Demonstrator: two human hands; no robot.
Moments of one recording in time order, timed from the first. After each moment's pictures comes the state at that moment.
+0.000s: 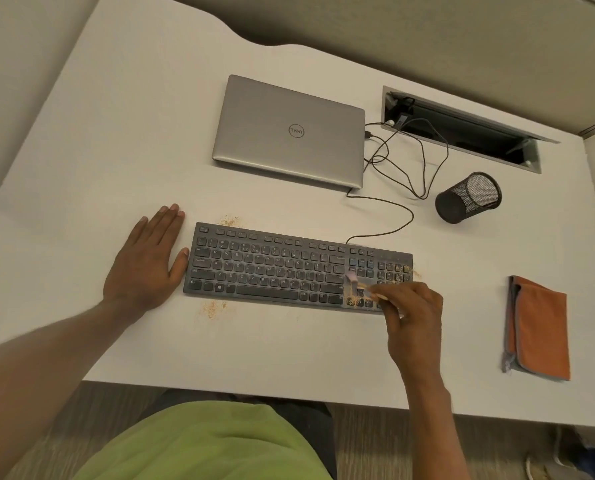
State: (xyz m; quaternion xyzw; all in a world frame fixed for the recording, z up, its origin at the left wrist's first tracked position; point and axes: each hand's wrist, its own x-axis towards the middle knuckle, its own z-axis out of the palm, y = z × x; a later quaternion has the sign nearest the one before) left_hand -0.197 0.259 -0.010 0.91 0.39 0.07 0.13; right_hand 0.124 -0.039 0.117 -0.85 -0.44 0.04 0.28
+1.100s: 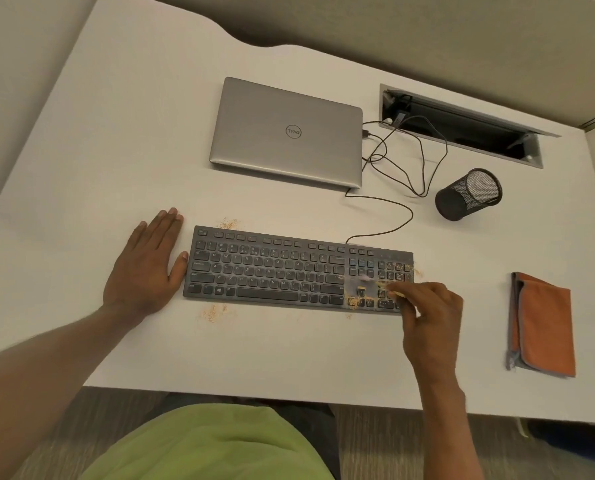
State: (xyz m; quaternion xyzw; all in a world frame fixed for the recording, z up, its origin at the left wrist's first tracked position) left_hand -0.197 0.259 -0.008 0.91 0.39 0.07 0.13; right_hand 0.145 -0.052 0.112 -0.87 -0.44 0.00 0.25
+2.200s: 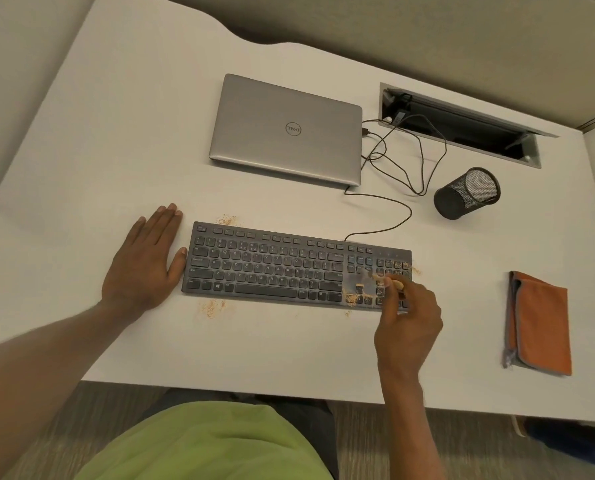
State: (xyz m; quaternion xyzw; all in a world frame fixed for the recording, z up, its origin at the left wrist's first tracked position) left_hand -0.198 0.259 -0.009 0.91 0.39 0.07 0.13; right_hand 0.096 -0.027 0.105 -0.88 -0.26 -0.03 0.39
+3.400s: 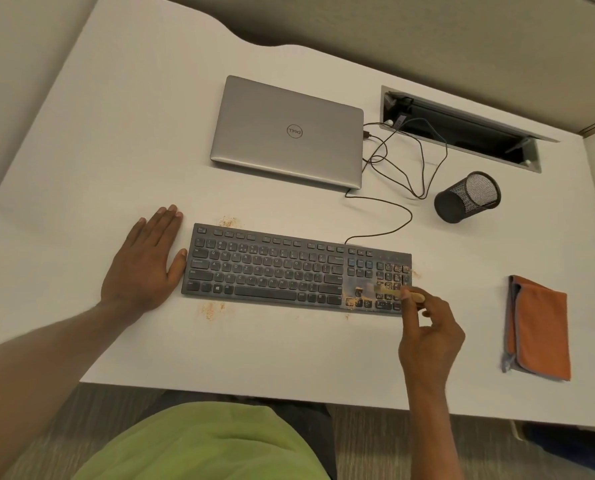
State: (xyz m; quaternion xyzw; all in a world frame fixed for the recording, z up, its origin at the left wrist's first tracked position) left_hand -0.198 0.259 -0.010 0.91 0.39 0.07 0.13; right_hand 0.115 -0.050 0.118 -0.87 -0.24 0.03 0.43
